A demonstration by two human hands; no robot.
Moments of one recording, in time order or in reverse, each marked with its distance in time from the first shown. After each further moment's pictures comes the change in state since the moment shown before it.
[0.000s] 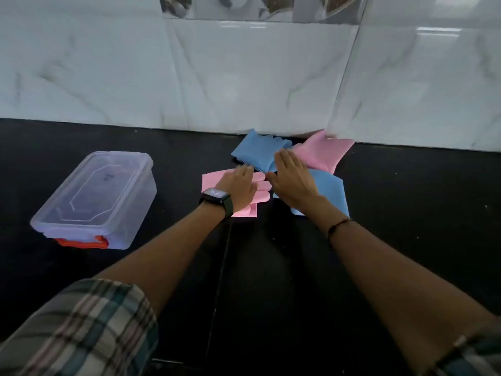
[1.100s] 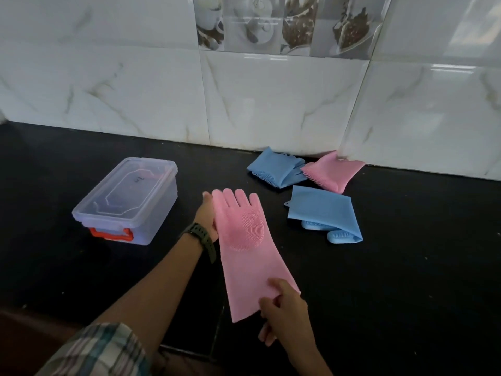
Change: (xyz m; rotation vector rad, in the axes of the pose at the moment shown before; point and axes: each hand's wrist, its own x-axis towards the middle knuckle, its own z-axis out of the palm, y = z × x) left_hand -0.069 -0.035 0.000 -1.728 0.025 -0.863; right_hand -0.202 -0.076 0.010 0.943 -0.496 0.648
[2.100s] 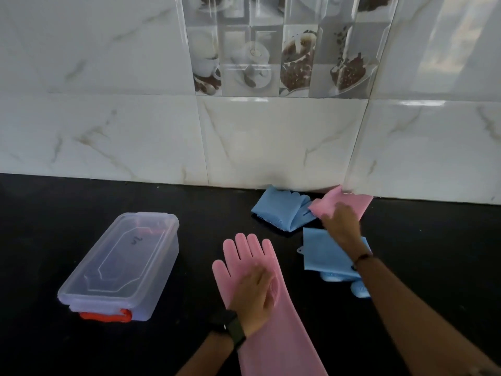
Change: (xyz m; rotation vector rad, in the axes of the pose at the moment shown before) left_hand 0.002 -0.048 0.018 1.460 -0.030 0.821; right_hand 0.191 -0.131 -0.144 -0.587 0.680 -0.284
